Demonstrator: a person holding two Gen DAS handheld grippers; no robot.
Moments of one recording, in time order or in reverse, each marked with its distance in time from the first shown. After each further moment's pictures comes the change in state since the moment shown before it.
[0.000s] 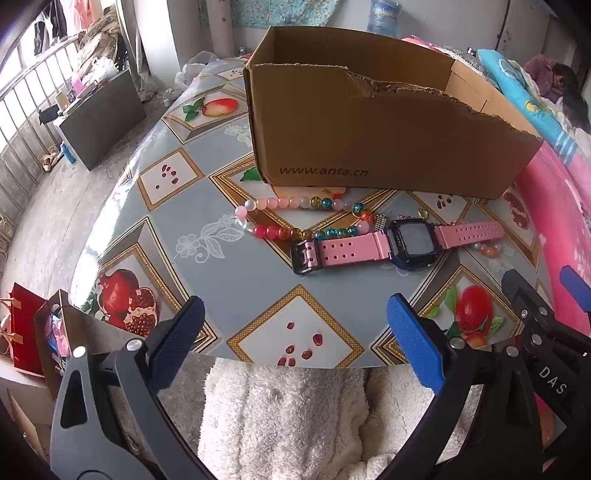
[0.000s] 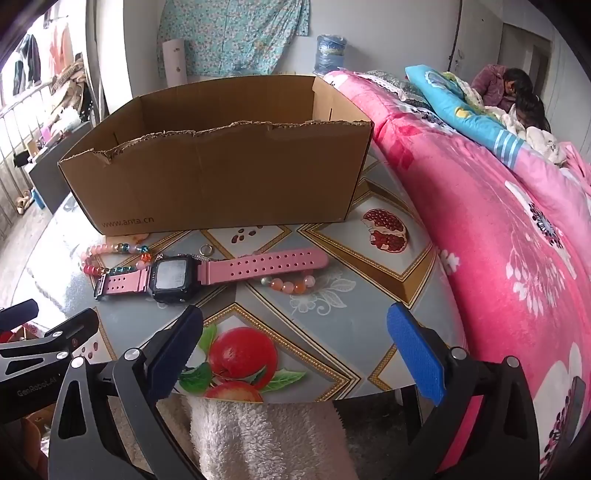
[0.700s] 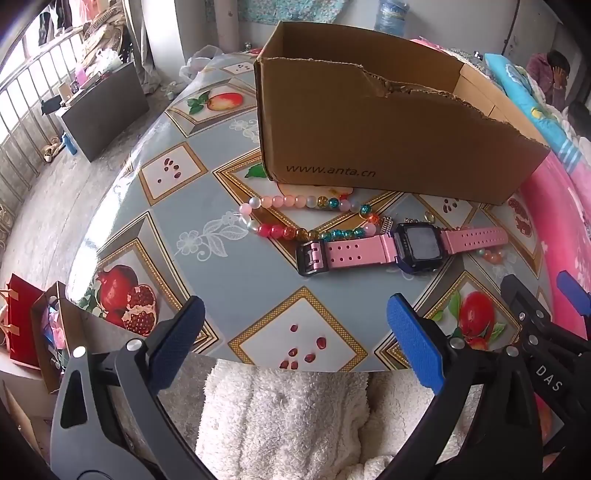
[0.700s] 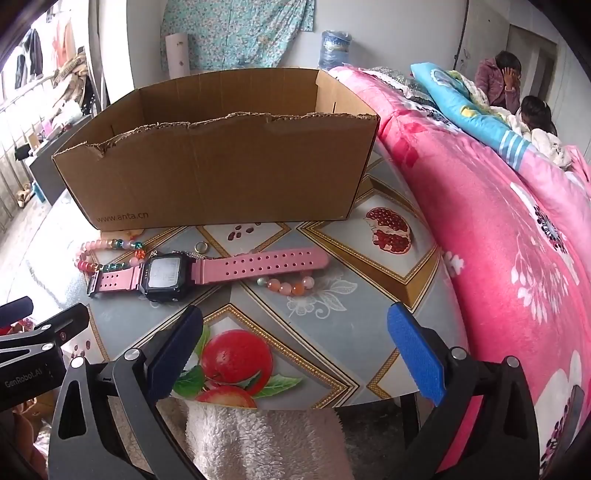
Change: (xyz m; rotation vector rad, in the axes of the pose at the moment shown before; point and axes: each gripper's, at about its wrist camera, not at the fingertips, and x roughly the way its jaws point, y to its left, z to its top) left arm 0.007 0.008 0.003 -0.030 0.013 -0.006; right arm 0.011 0.000 0.003 -0.026 0.005 0.000
